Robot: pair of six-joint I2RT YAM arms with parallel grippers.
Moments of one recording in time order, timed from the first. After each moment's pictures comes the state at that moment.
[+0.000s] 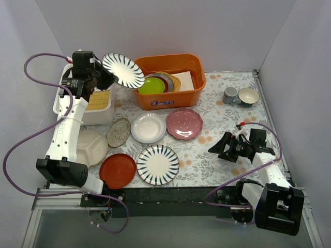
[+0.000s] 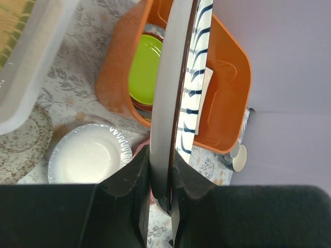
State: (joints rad) left arm -0.13 1.48 1.78 -0.83 0.03 -0.89; right arm -0.17 0.99 0.39 -0.45 -0.85 0.28
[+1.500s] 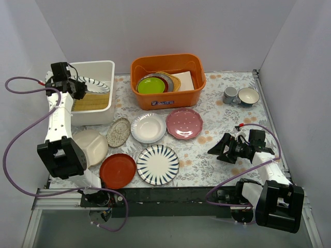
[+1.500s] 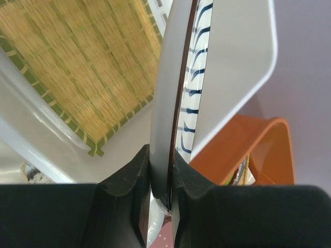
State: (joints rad) left arm 0.24 1.57 1.61 -0.76 -0.05 -1.00; right arm -0.17 1.01 0.38 -0.45 -0.88 0.28
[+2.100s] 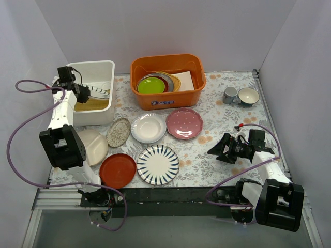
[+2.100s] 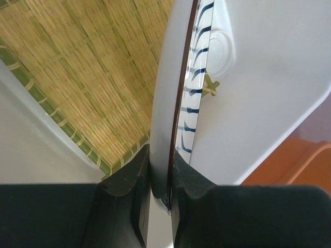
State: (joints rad) left arm 0.24 1.71 1.56 -0.69 -0.07 -0.99; right arm -0.17 1.02 0.38 -0.45 -0.89 0.28
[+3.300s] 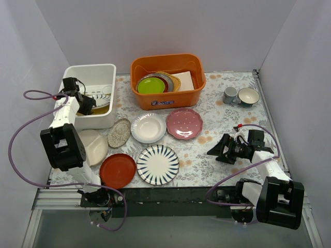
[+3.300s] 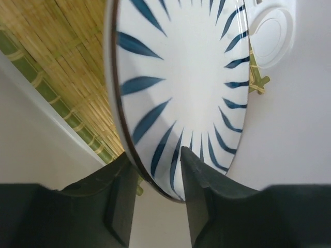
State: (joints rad) left arm 0.25 1.72 1.39 -0.66 -0.03 -0.95; right arm -0.16 1.05 0.38 -0.44 -0.91 0.26
